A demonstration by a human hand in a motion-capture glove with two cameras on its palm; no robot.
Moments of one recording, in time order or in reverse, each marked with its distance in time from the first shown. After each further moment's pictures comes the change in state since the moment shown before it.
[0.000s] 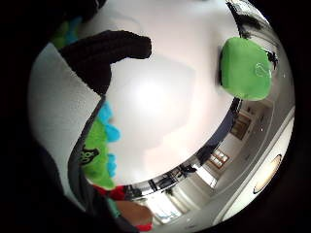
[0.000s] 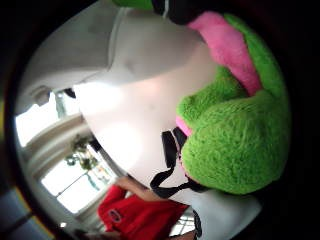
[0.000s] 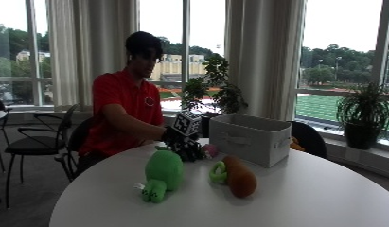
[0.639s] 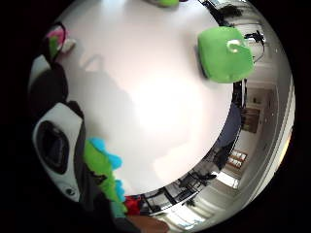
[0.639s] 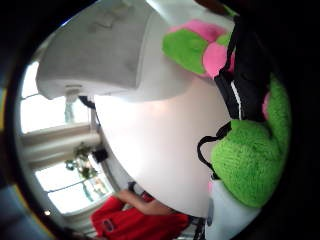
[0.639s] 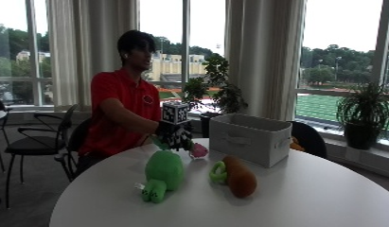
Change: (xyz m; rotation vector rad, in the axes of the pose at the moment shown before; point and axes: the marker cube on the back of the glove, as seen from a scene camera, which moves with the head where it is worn) arm 0.024 0.026 -0.030 0.293 -0.153 0.206
